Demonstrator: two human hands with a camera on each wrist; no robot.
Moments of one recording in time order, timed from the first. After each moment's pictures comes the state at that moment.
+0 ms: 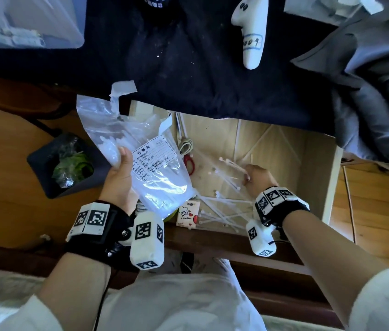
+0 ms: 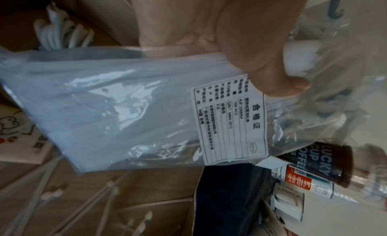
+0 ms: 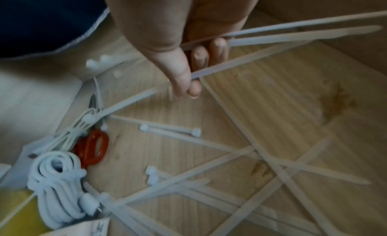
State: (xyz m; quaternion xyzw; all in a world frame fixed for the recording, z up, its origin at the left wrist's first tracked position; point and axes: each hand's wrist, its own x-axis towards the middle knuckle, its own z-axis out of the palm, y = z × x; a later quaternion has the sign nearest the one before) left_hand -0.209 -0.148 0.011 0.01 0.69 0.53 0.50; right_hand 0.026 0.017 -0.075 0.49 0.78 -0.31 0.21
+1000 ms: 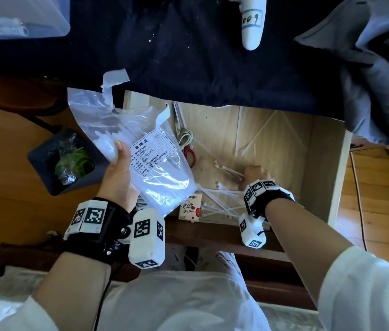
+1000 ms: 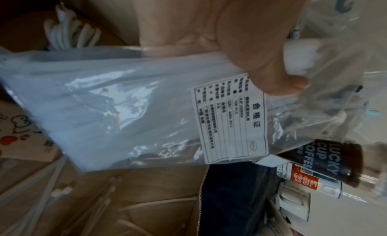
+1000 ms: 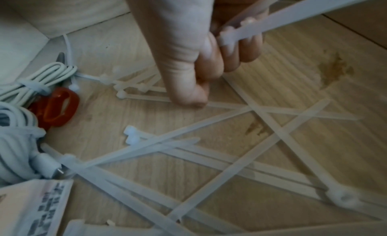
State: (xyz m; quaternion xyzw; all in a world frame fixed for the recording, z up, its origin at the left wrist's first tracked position) left_hand -0.209 -0.146 0.003 -0.02 0.66 0.55 0.51; right_hand 0.014 0.002 -0.104 0.54 0.71 -0.25 0.37
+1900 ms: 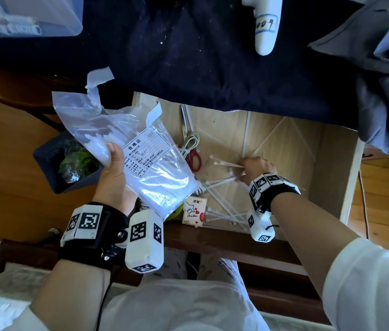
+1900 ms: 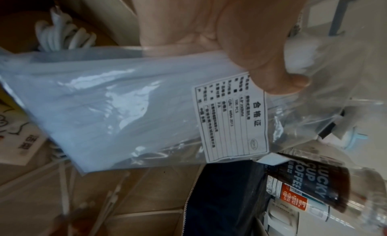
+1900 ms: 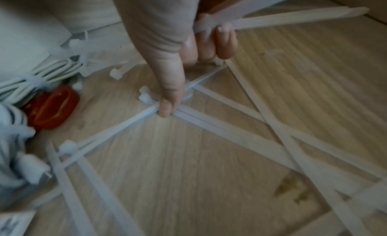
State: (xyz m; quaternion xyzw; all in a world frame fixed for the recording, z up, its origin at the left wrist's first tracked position) left_hand -0.239 -0.164 -0.028 -0.08 0.70 0.54 0.46; right_hand -0.005 0.024 -0.099 0.45 0.81 -0.23 0.30
